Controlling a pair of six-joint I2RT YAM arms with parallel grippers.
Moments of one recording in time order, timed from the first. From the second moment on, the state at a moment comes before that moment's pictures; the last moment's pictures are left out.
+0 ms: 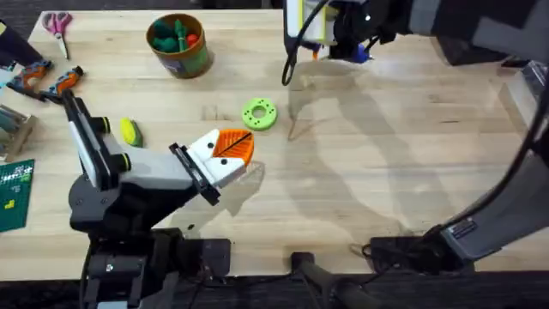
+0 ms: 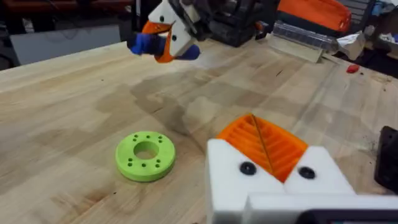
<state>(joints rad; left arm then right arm) 0.04 0.01 0.01 -0.09 0.94 -0.09 0.32 1.88 1.40 -0.39 -0.09 -1.33</state>
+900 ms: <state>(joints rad) 0.04 0.01 0.01 -0.09 0.94 -0.09 0.31 2.03 1.41 -0.40 0.00 -1.38</state>
